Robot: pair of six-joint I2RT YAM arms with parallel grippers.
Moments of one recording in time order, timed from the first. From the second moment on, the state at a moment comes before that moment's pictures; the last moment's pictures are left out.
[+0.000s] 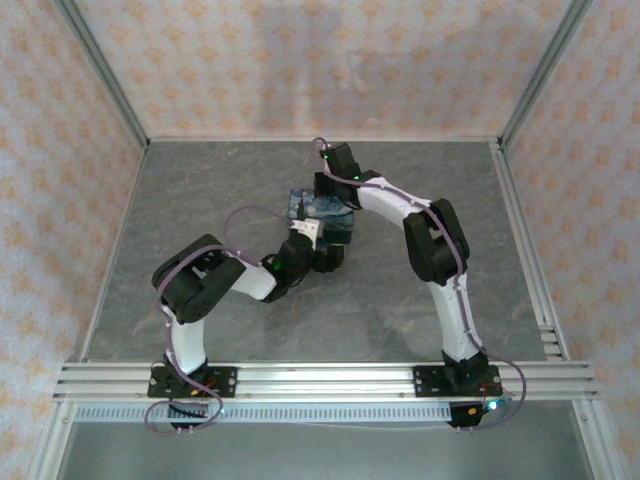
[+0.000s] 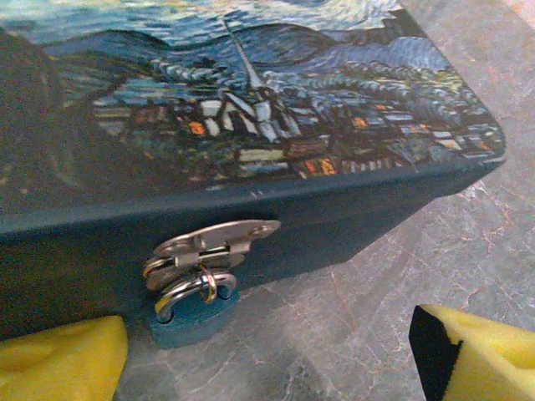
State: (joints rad) left arm -0.68 1.91 0.70 0.73 -0.12 -0.45; right arm 0.53 2.25 1.76 -0.25 -0.02 0.31
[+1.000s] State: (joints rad) left arm -0.69 2.03 0.77 0.95 0.08 -0.42; right arm 0.54 2.22 1.61 0.04 -0.08 0.39
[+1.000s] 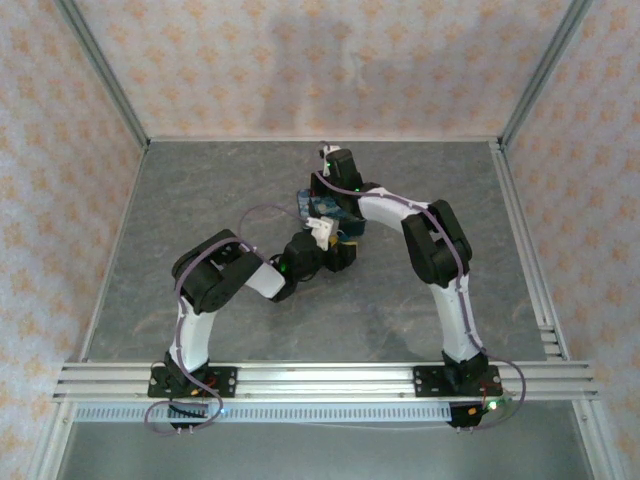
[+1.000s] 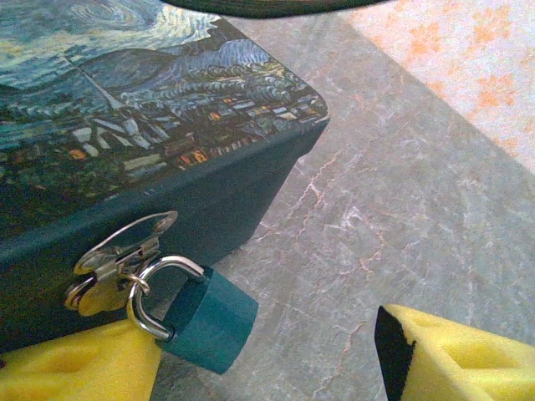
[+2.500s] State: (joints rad) left arm -0.60 2.06 0.82 0.87 0.15 -0.66; right arm 0.55 2.08 1.43 0.04 -0.13 0.48
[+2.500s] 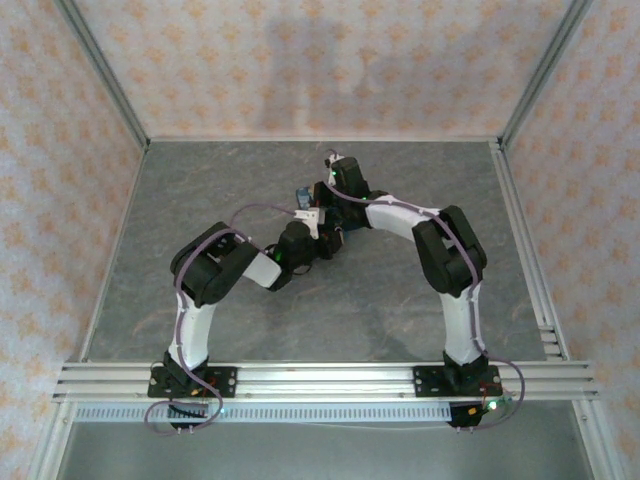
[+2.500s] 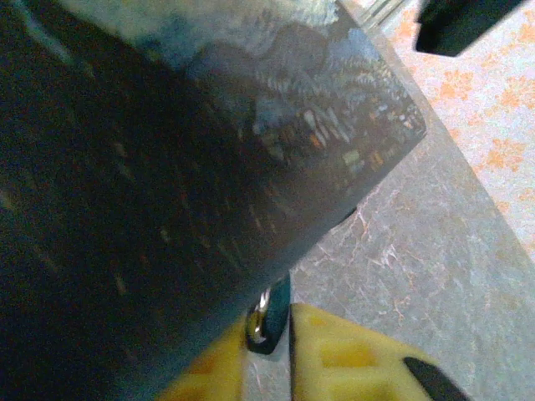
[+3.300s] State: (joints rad) left arm -0.64 2.15 0.90 0.96 0.05 -0.58; right arm 0.53 2.07 1.45 -0.01 -0.13 0.48
